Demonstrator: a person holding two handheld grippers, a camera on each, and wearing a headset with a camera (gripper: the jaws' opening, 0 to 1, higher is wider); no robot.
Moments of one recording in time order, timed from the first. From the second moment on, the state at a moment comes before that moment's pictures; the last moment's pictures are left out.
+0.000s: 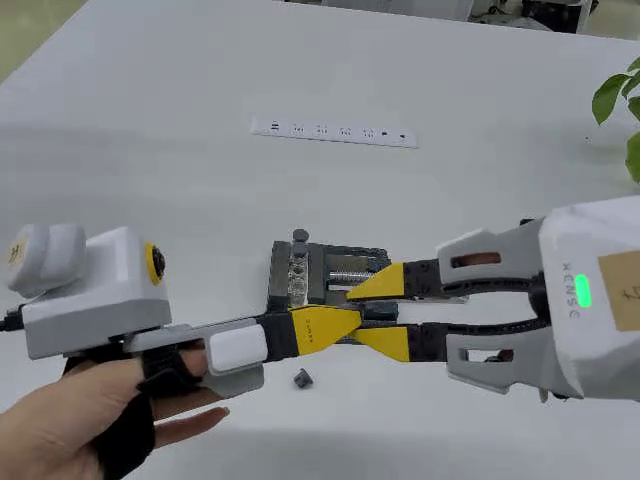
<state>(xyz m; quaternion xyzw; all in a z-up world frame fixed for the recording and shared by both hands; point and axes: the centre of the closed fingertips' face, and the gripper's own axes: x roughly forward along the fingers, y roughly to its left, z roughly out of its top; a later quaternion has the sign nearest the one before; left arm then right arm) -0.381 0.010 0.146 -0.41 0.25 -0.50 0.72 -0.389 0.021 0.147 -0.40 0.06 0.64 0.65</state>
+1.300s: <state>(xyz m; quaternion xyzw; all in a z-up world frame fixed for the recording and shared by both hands) -0.397 -0.014 0.111 0.05 0.17 -0.57 0.80 -0.406 -0.002 0.107 -0.40 0.24 0.70 0.54</state>
